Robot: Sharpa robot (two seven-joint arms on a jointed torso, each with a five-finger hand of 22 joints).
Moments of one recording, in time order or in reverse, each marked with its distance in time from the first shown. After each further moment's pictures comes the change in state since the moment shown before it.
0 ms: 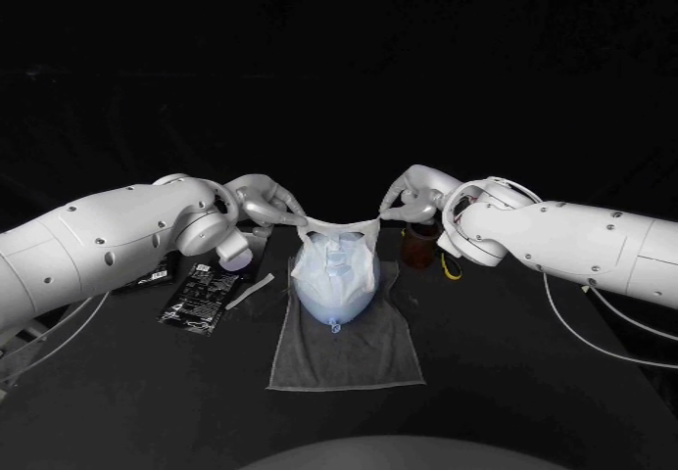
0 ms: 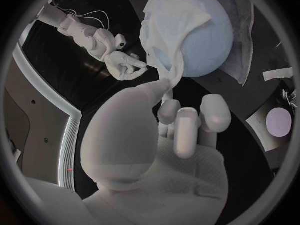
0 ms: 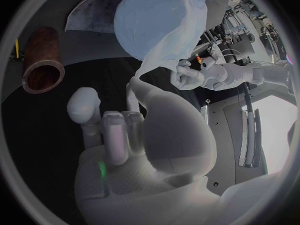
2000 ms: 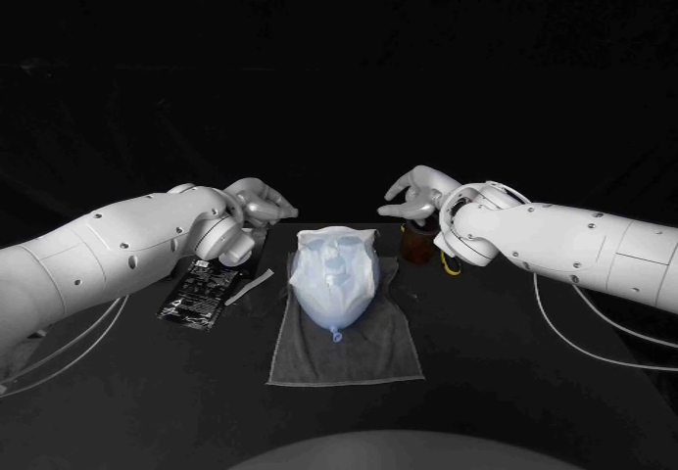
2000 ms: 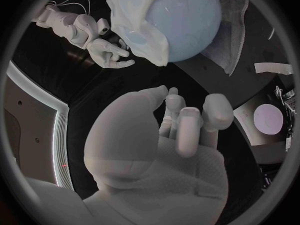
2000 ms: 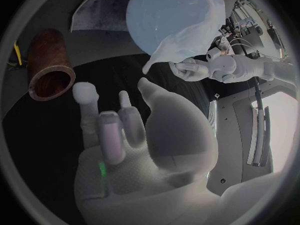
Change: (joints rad) left arm -0.042 0.058 -0.001 -0.082 0.018 -0.183 -0.079; left_hand -0.037 0.016 -0.021 0.045 0.001 -0.152 0.098 -0.141 -0.026 -0.142 0.071 -0.109 -0.182 0.003 0.064 -0.003 0.000 0.000 -0.021 0.050 -0.011 -0.021; right arm -0.034 0.036 -0.001 -0.071 0.052 -0.062 -0.036; right_hand -0.073 -0.111 -0.132 0.104 0.007 -0.286 0.119 -0.159 -0.007 -0.100 0.104 -0.215 -0.001 -0.004 0.087 -0.040 -0.001 0.045 -0.186 0.068 -0.329 -0.001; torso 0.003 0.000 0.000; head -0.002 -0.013
